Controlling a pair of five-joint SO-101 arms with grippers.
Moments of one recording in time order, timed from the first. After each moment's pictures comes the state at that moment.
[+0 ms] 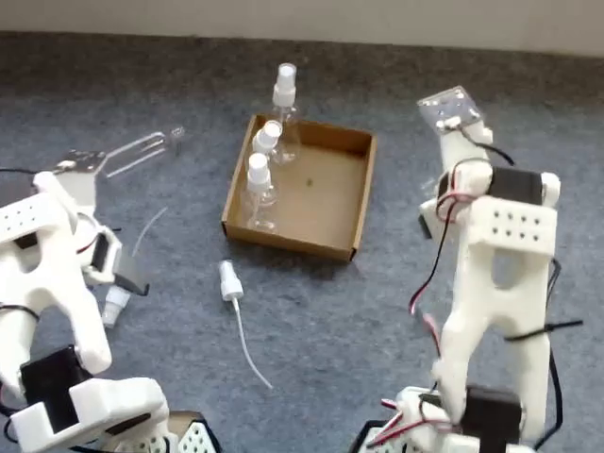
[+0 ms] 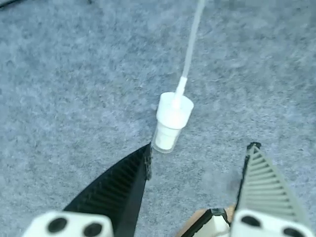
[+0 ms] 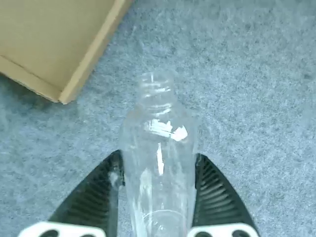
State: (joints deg) left arm -33.2 -6.9 21.7 87.4 -23.3; right arm 3.3 -21.5 11.8 82.3 32.8
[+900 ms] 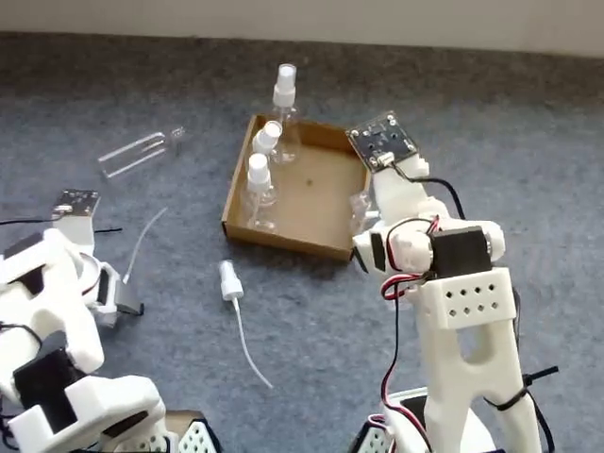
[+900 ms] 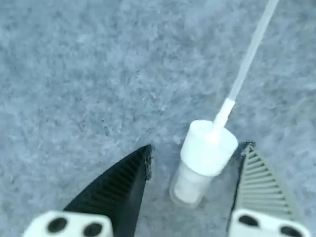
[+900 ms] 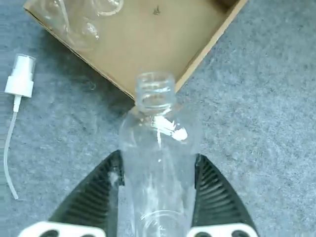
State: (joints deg) left arm -38.8 -6.9 44.3 58.2 -26.8; right arm -16.2 -37.5 21.2 84.9 17.8
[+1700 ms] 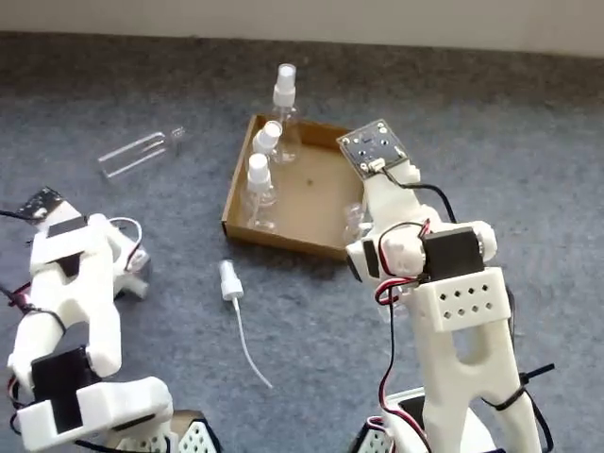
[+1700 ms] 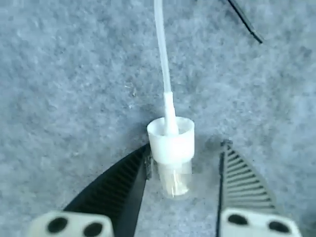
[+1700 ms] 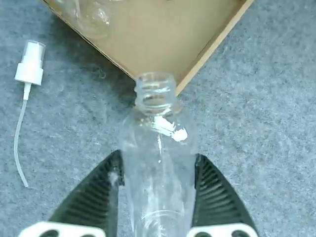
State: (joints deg) left arm -26.2 -7.8 43.5 55.1 39.6; right arm -17.6 -37.5 21.2 87.3 16.8
